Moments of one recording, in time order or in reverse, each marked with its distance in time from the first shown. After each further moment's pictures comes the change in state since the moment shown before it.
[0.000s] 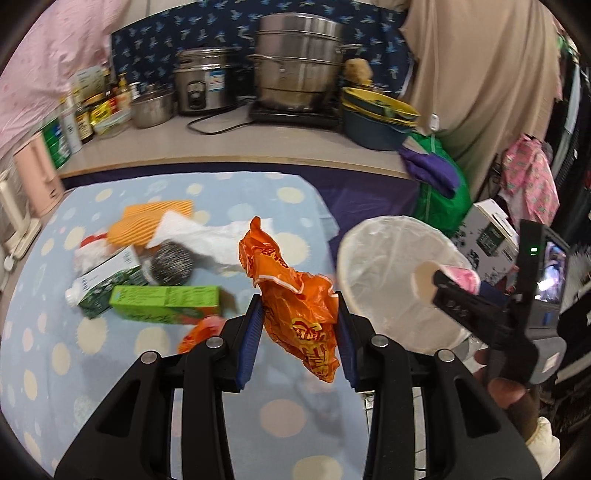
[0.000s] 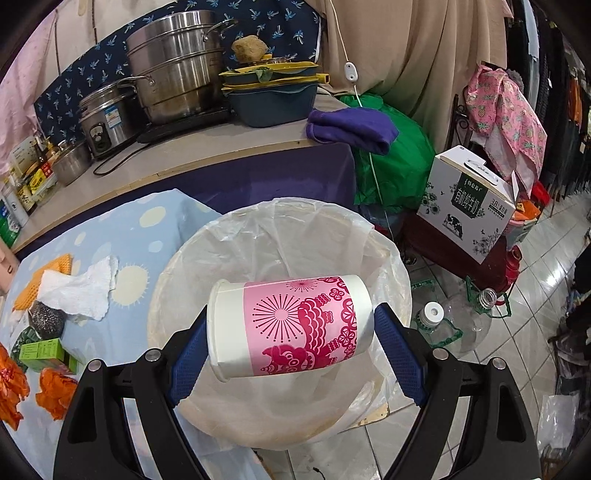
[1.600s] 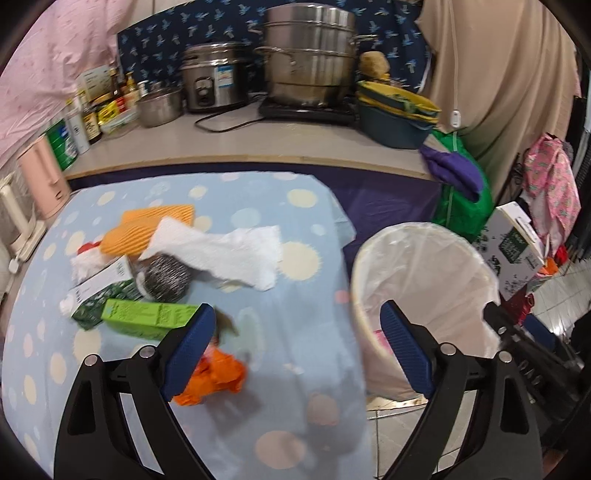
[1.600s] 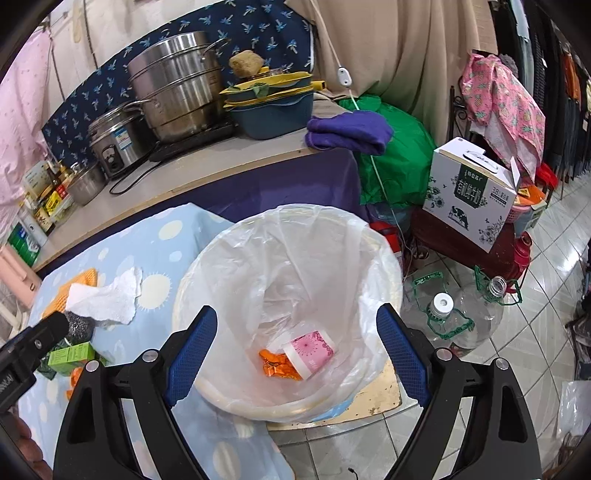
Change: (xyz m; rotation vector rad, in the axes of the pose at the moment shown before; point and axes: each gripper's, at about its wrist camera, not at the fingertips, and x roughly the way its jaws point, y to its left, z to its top) left arm 0.040 0.009 0.012 -0.037 0.025 0.108; right arm -0.040 -0.007 -0.005 0.059 -0.024 0.086
